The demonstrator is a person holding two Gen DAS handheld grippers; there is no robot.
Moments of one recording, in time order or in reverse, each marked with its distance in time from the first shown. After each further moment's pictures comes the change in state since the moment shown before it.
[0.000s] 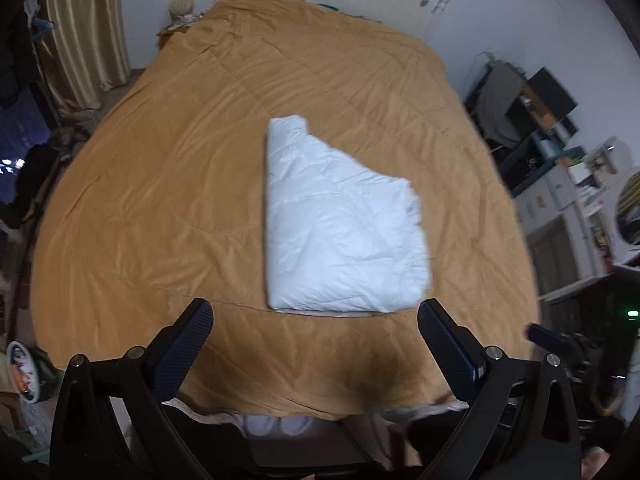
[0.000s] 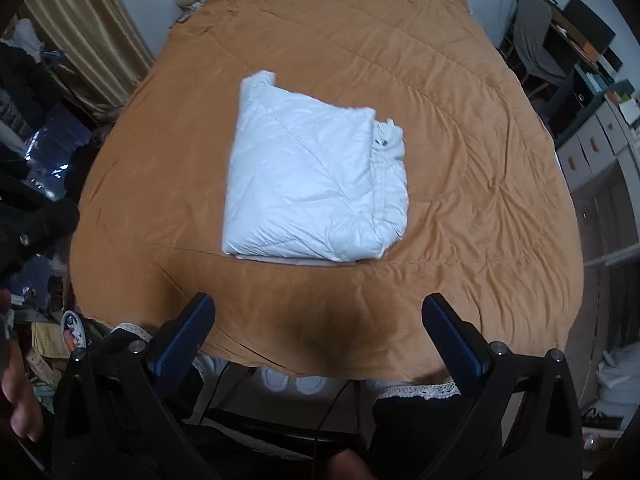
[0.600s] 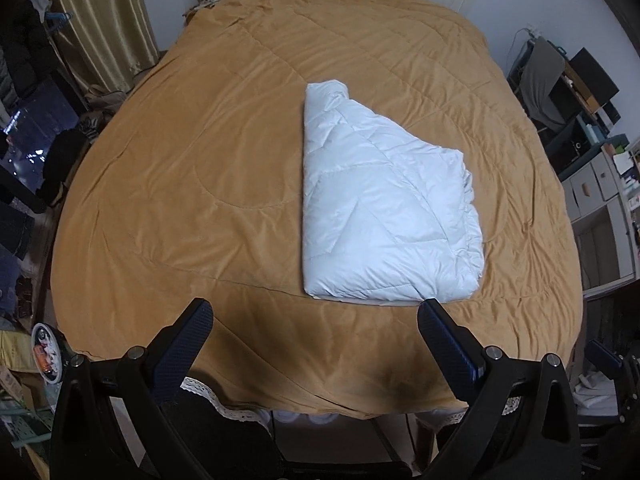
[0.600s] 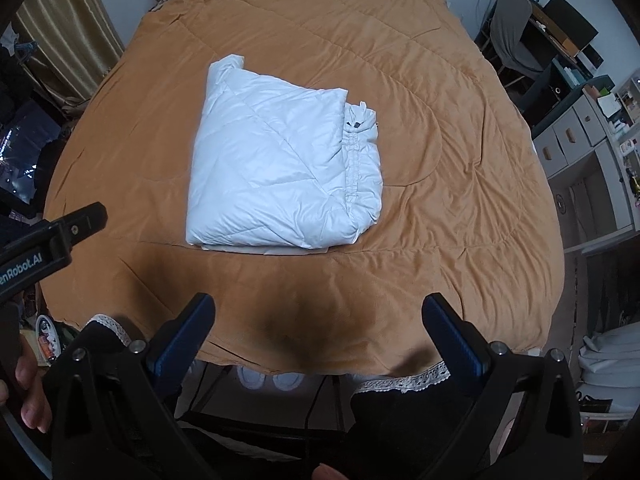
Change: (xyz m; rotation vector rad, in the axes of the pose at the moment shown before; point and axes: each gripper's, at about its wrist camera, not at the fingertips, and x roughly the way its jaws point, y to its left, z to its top) left arm 0.043 0.005 -0.006 -0.019 0.085 0.114; right arm 0.021 0.002 -0.010 0.003 0.017 -0.102
